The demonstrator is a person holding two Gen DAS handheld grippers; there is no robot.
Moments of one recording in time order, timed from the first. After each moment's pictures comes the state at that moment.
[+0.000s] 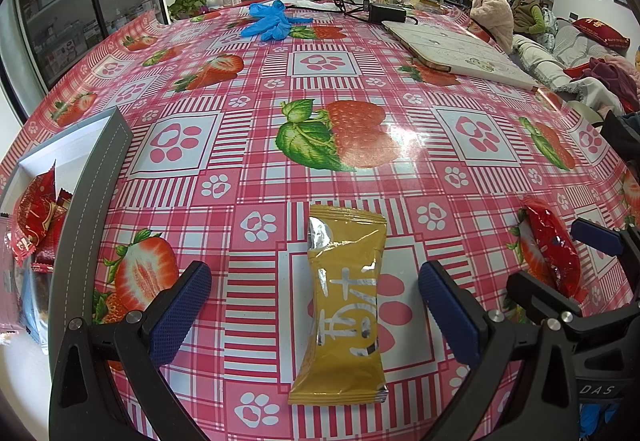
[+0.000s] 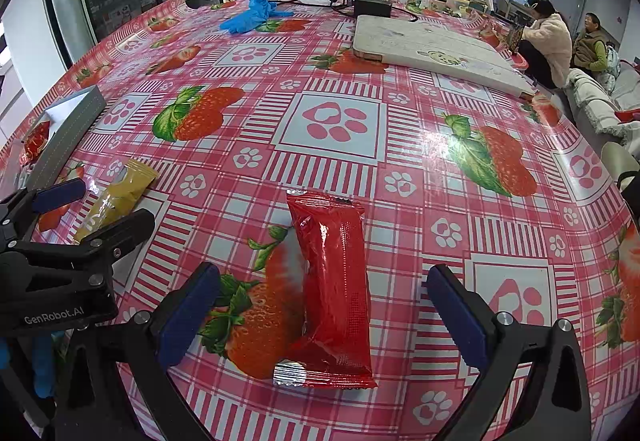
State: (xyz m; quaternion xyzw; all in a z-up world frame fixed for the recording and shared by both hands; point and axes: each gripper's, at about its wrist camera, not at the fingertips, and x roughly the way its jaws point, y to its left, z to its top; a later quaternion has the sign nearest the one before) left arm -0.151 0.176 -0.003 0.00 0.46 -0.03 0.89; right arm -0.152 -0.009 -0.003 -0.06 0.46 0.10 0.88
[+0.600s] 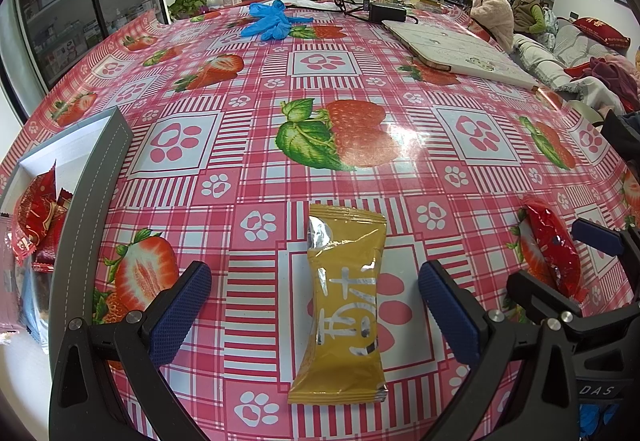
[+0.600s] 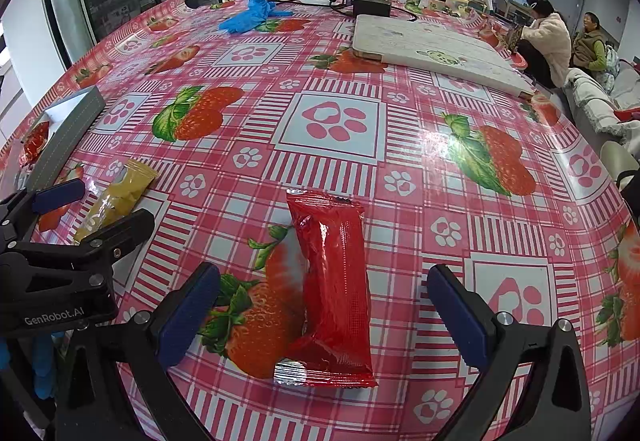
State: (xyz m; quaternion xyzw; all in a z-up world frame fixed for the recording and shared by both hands) left arm -0.151 0.176 -0.003 0.00 0.46 -0.03 0.89; right arm -0.151 -0.010 -0.001 -0.06 0.46 0.10 0.88
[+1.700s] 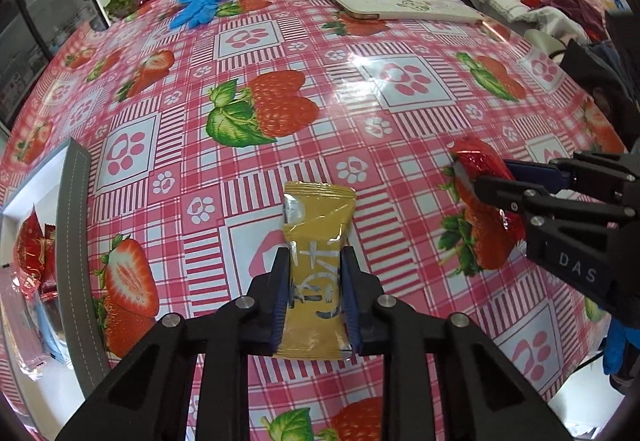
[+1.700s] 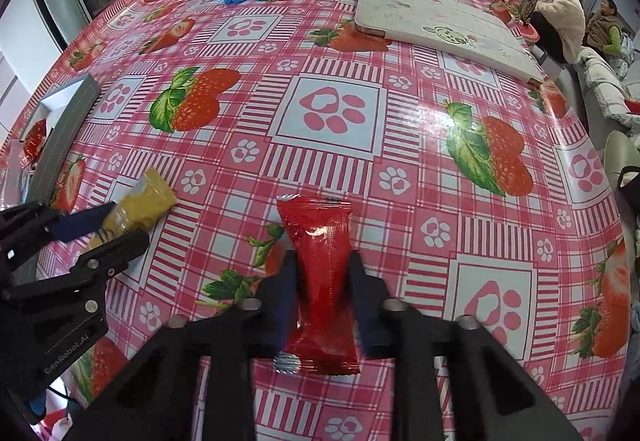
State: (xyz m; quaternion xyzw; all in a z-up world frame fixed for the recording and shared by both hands) left arm -0.159 0.141 0.017 0.07 0.53 -0.11 0.84; right arm -0.131 -0.010 0.015 -0.06 0.54 0.11 0.83
